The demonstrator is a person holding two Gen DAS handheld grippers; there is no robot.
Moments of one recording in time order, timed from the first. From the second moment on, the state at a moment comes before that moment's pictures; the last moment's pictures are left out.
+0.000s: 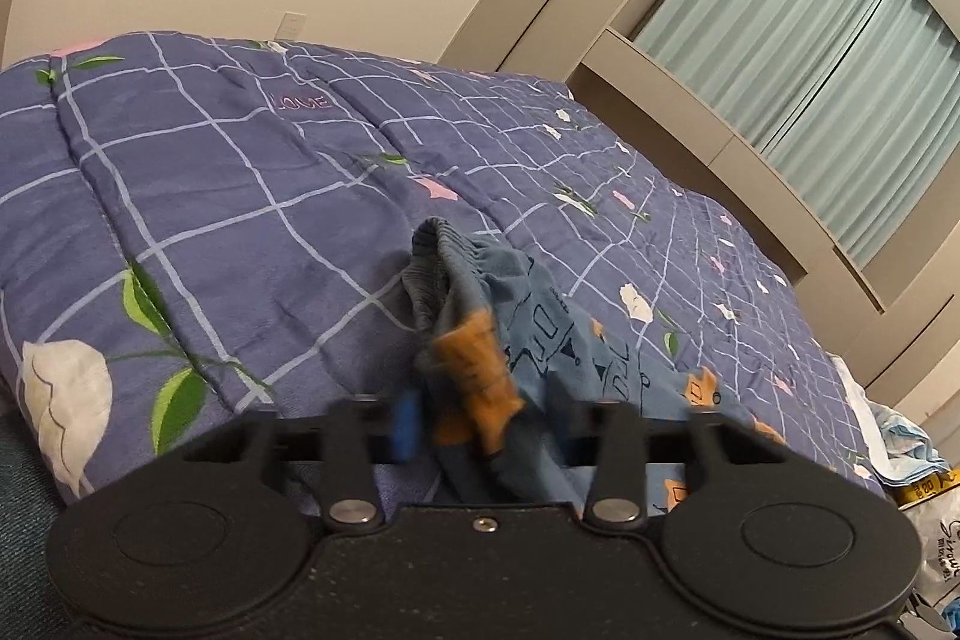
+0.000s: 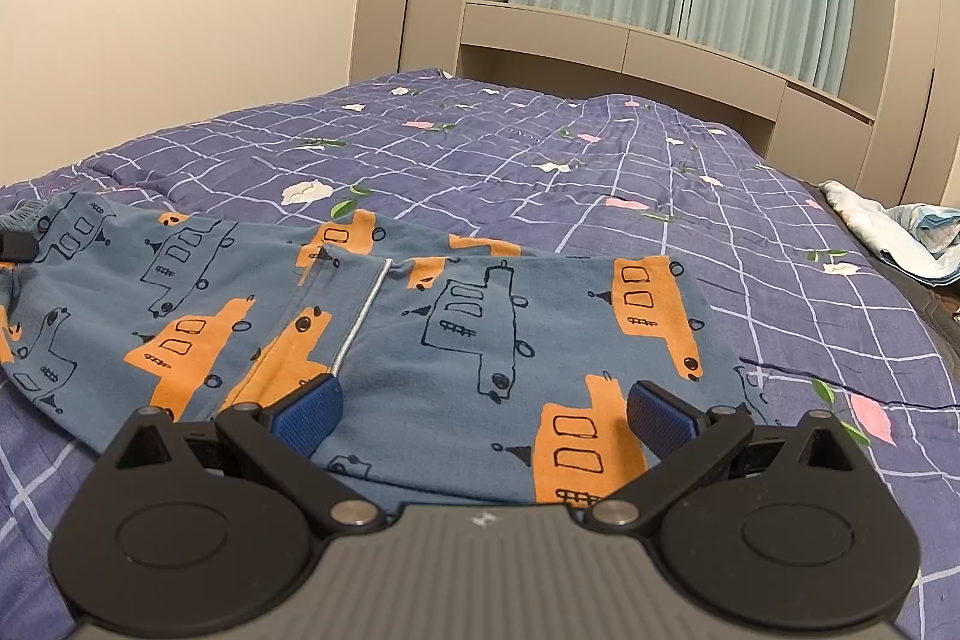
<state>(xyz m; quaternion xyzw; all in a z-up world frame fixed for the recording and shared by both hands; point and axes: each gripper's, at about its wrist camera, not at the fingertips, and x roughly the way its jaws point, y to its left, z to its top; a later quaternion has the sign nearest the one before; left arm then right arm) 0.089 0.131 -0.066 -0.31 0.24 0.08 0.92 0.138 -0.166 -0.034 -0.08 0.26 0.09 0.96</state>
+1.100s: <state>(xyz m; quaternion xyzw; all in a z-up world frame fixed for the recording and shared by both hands) 0.157 -0.105 0.021 -0.06 0.20 -0.27 0.94 0.102 -0.262 -0.021 -0.10 0.24 -0.02 0.97</state>
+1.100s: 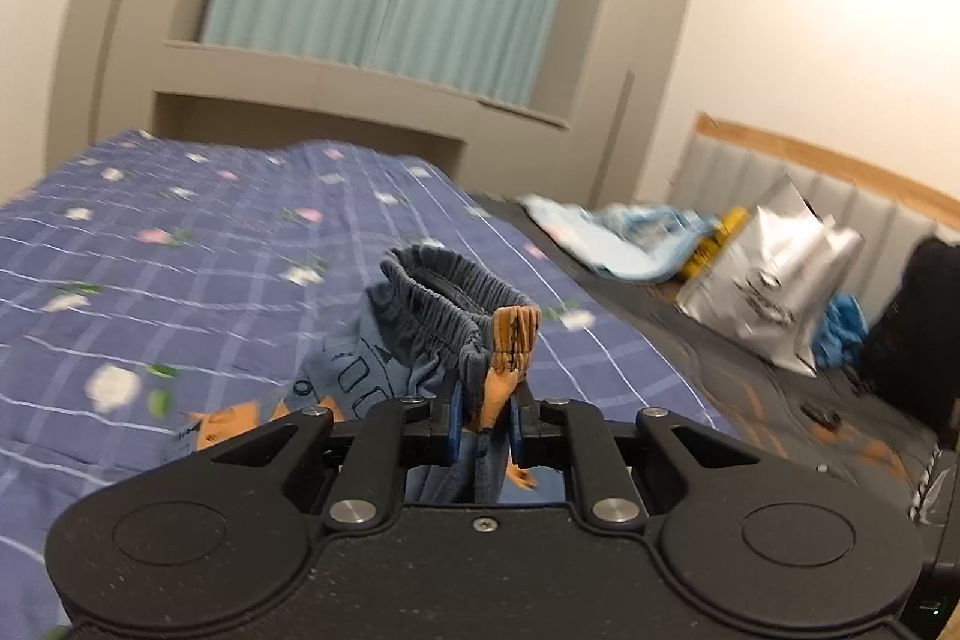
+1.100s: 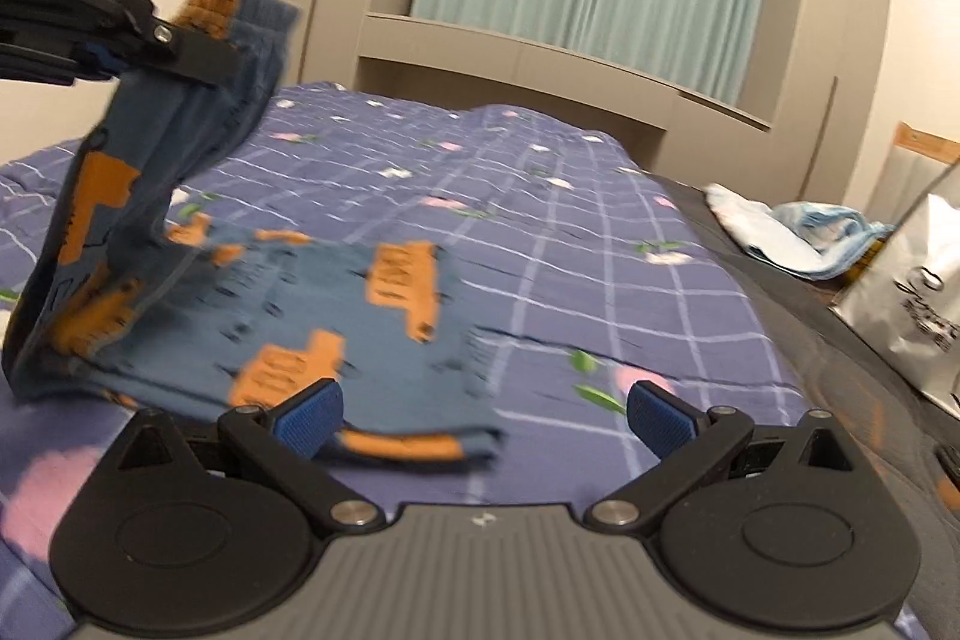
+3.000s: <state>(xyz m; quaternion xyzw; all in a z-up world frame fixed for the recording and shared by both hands) 0.123 -0.024 -0.071 -0.14 0.34 -0.14 0.92 0.124 -0.249 -0.029 0.01 0.30 -0.04 0.95</state>
